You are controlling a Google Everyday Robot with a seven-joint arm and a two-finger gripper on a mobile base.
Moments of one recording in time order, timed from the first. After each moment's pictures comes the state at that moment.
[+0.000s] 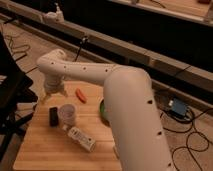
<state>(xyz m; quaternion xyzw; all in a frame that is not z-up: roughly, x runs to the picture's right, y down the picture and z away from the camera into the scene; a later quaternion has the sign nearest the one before) -0.268 0.050 0.791 -0.36 0.08 0.51 0.78</state>
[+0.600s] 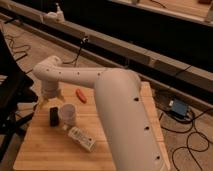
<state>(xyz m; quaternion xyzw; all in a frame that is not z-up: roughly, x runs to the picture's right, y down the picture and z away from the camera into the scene) -0.296 0.086 0.822 -0.36 0.09 0.50 0.78</state>
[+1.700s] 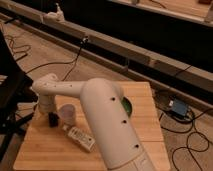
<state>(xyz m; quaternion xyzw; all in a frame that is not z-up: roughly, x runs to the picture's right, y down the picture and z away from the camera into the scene) -0.331 0.178 0.875 -0.43 0.13 0.46 0.76</state>
